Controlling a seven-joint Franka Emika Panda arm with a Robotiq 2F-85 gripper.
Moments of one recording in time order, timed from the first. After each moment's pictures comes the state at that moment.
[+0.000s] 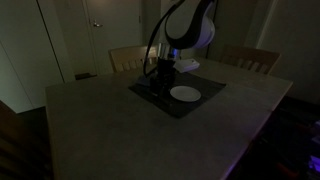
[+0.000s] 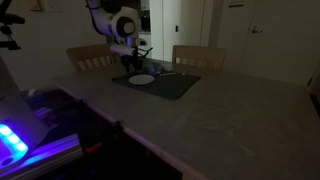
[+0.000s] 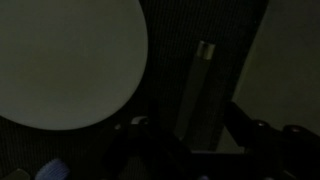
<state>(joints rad) 0.15 0.56 0.16 -2.13 0.08 2.76 -0.02</state>
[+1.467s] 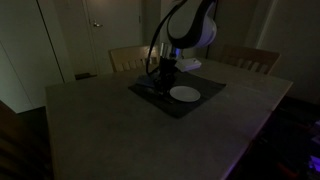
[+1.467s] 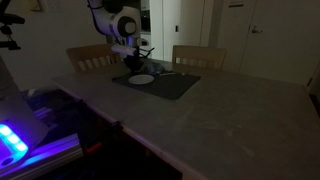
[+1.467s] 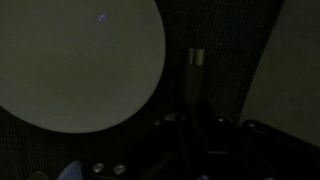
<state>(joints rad) 0.14 0.56 0.16 -2.14 0.08 2.76 -0.01</state>
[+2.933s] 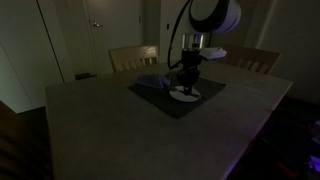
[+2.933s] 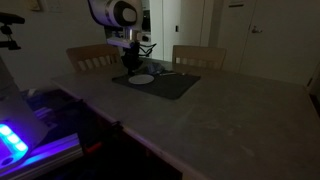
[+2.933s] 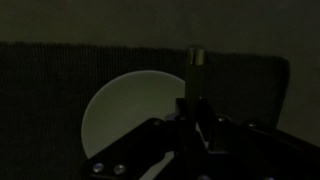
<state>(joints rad) 0.07 0.35 0.13 -2.34 0.09 2.59 -0.01</state>
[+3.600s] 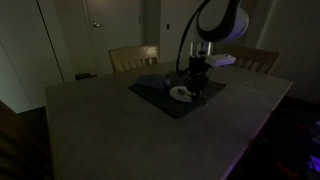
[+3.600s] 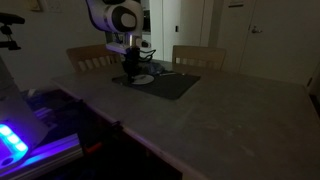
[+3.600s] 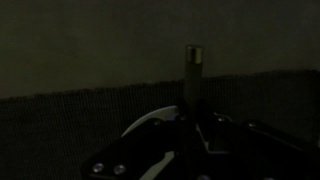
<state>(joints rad) 0.07 0.36 0.10 -2.41 0.11 2.65 0.08</state>
